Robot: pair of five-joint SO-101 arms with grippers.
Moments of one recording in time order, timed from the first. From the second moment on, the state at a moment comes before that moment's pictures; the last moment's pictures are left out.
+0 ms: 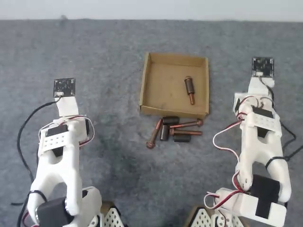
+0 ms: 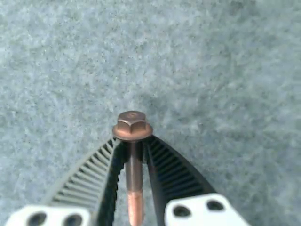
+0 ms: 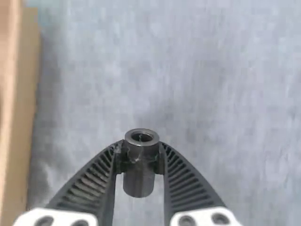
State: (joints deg) left arm -22.6 -22.5 62.3 36.5 -4.4; right arm 11.9 -8.5 41.9 17.6 10.8
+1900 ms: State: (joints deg) left arm -22.7 -22.8 64.5 32.8 -4.4; right arm -20.1 -3.1 64.9 -50.6 -10.6
